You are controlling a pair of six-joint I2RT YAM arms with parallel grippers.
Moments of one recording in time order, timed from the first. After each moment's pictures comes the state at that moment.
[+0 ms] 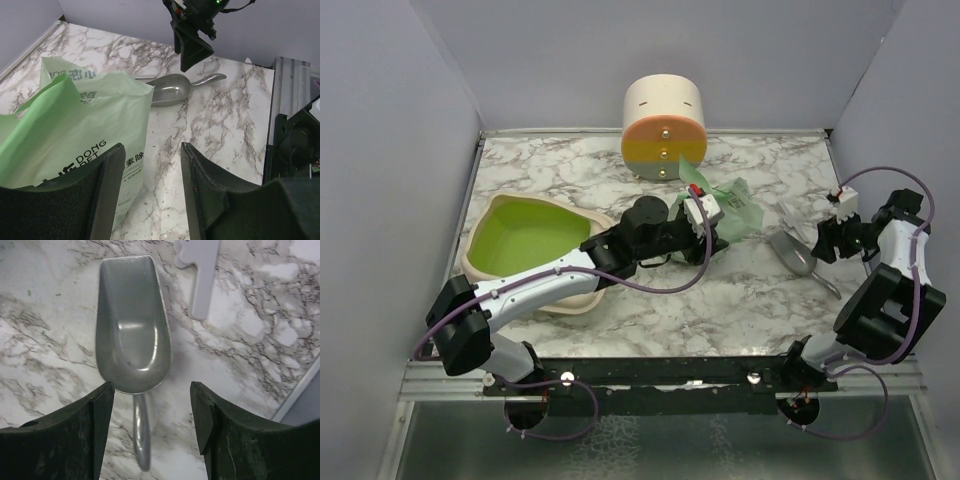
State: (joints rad) left arm -1.00 1.43 1.14 0.15 0.22 0.02; right arm -0.59 1.46 1.06 -0.84 -0.65 -0.97
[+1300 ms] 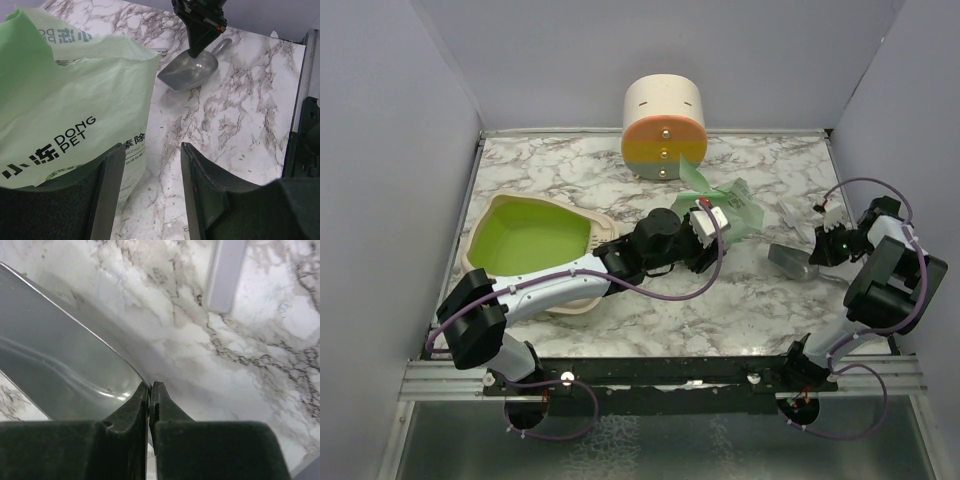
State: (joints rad) left arm -1.04 1.49 1.09 0.17 0.10 0.05; right arm -0.56 1.67 1.04 -0.76 -0.57 -1.00
